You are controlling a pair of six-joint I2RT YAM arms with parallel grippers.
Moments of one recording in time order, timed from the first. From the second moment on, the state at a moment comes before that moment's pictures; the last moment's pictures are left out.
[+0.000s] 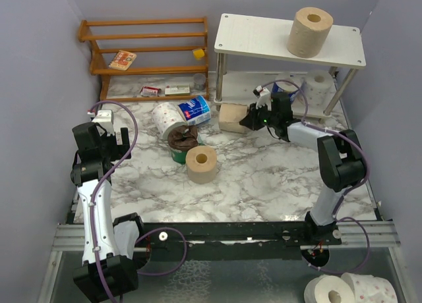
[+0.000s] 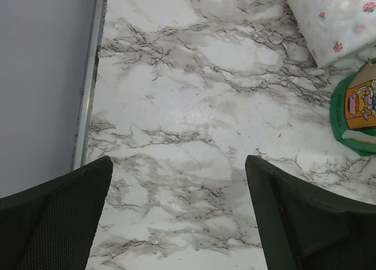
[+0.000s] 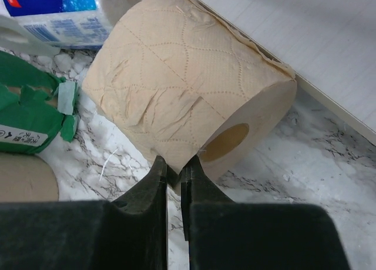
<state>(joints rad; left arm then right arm) 0.30 0.84 0.85 -0.64 0.10 0.16 0.30 1.82 1.06 0.24 -0.48 0.08</state>
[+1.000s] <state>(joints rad) 0.30 0.85 0.85 -0.64 0.10 0.16 0.28 1.06 1.52 -1.14 -0.19 -1.41</state>
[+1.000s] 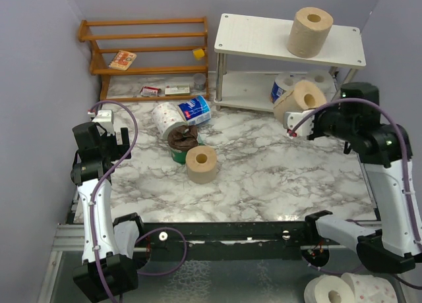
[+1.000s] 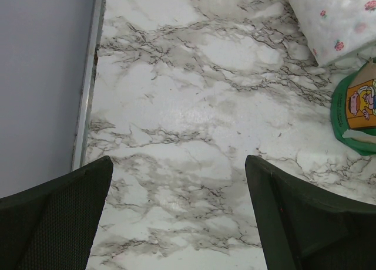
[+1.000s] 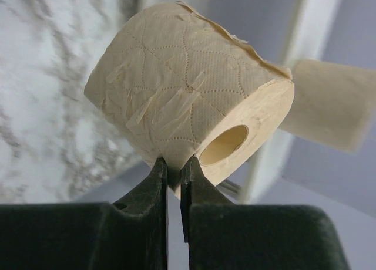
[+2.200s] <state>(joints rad) 0.30 0.83 0.85 -0.64 0.12 0.17 0.09 1.57 2.38 -1.29 0.22 -1.91</state>
